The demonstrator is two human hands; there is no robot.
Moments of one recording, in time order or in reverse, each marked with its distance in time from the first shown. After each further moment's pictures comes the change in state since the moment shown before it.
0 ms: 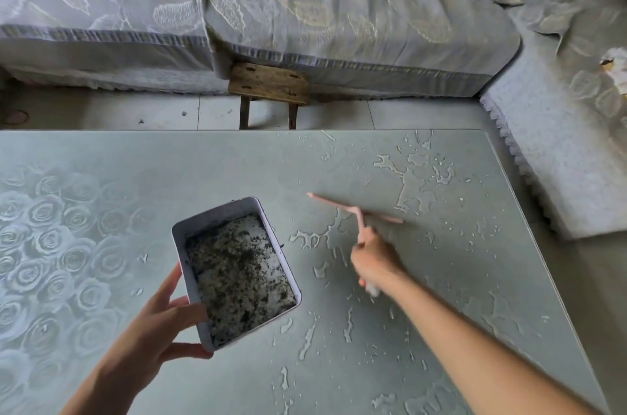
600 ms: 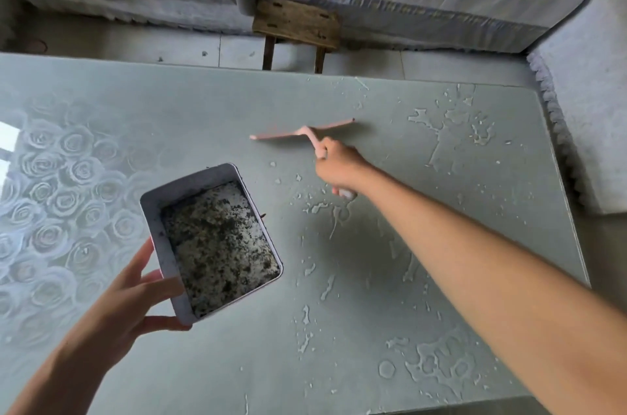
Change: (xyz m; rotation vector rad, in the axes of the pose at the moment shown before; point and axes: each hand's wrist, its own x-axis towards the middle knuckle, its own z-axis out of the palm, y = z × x) left_hand -0.018 -0.051 -0.077 0.016 0.079 -0.053; right_hand 0.017 -0.106 0.022 -0.106 -0.180 -0.317
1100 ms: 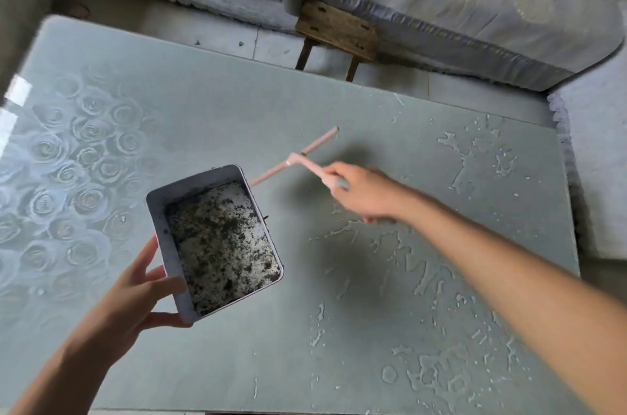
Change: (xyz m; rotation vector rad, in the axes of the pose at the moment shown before) left_hand -0.029 -0.014 -0.034 -0.097 0.064 -0.007; right_hand -0.054 -0.042 0.002 -0.318 -0.174 -0.208
